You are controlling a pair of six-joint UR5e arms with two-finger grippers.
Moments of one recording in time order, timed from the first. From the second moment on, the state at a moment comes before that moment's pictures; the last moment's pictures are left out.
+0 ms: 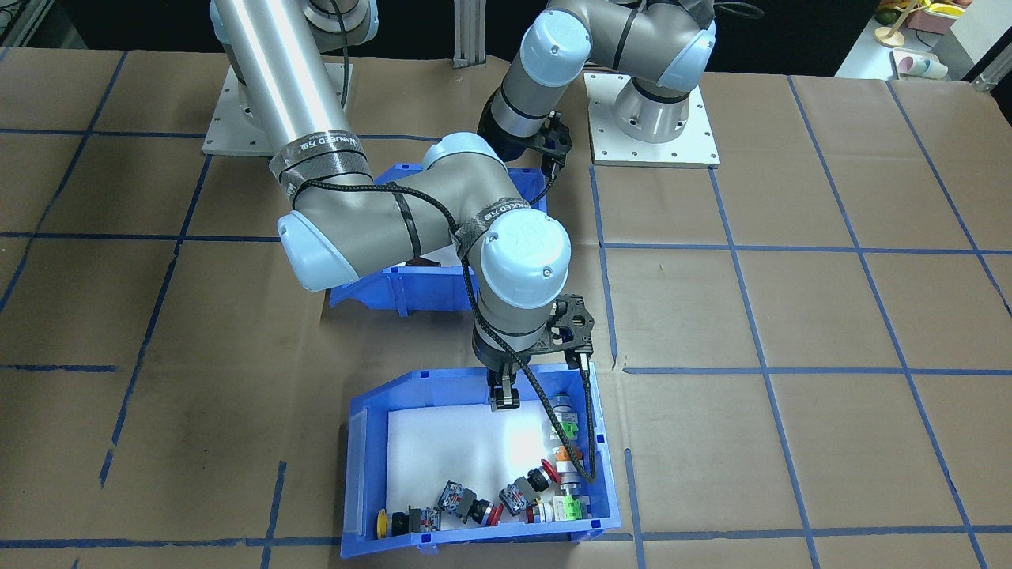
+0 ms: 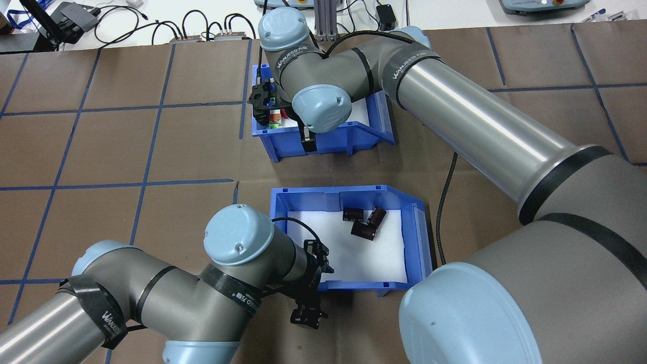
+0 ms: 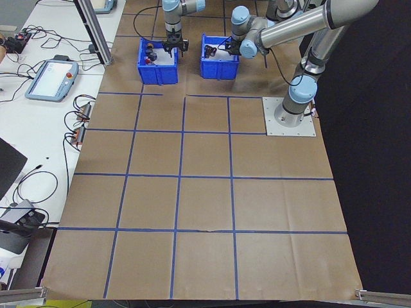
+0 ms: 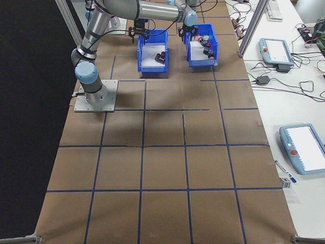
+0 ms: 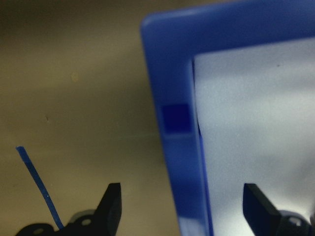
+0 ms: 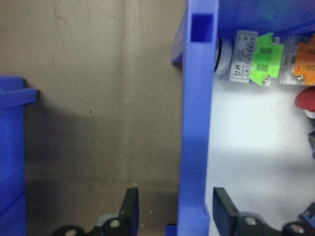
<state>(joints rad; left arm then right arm) -2.00 -1.52 -2.32 -0.86 1.24 -1.85 2.01 -0.92 1.26 -1.90 -1.62 -1.22</state>
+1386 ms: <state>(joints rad) -1.78 -1.46 -2.29 -0.78 1.26 -1.58 1.51 -1.17 1.35 -1.94 -1.63 -1.58</state>
